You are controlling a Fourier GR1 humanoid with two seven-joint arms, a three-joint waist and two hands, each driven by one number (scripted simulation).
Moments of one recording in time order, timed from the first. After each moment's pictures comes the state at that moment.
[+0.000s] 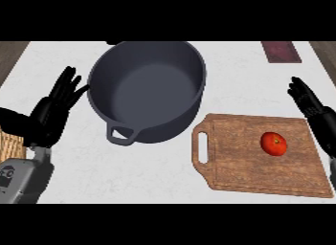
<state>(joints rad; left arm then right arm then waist) -0.25 0.34 -0.09 -1.43 0.32 0.09 0.01 -0.19 -0.53 0.10 -1.34 -0.22 0.09 -0.24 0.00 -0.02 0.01</state>
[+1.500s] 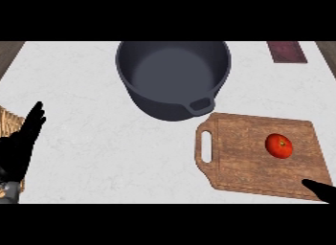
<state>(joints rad) 0.00 0.48 -0.09 -1.48 0.11 0.22 0.07 0.30 -0.61 0.10 -1.80 0.44 -0.59 0.77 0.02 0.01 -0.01</state>
